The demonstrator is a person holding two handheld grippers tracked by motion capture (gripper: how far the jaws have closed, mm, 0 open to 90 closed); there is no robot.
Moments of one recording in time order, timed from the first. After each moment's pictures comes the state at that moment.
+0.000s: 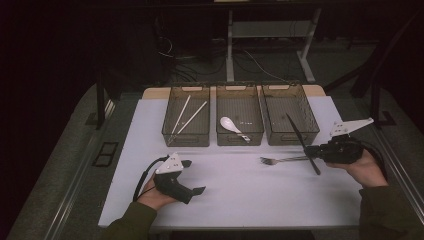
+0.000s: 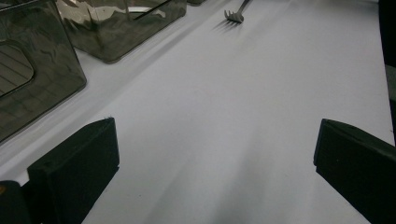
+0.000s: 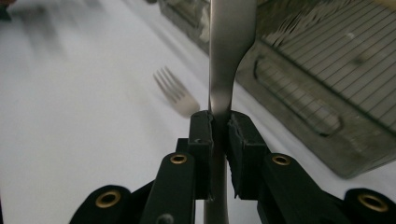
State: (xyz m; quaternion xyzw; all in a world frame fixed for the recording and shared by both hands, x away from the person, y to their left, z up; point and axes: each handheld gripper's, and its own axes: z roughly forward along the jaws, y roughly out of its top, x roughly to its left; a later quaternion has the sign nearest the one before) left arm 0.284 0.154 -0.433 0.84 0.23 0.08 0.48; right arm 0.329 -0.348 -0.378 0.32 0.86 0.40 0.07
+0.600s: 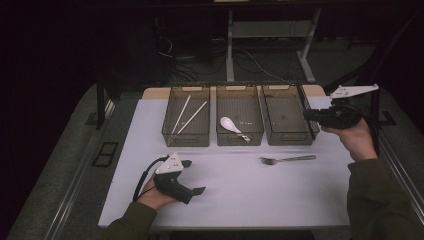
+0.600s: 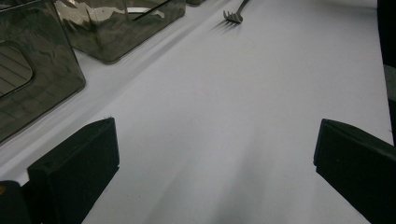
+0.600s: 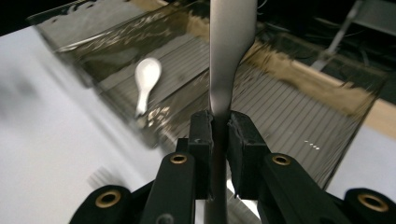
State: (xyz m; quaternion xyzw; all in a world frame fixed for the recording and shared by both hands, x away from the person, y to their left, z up) left arm 0.284 0.154 -0.433 0.84 0.23 0.08 0.48; right arm 0.383 -0.336 -0.319 0.38 0.80 0.43 0.16
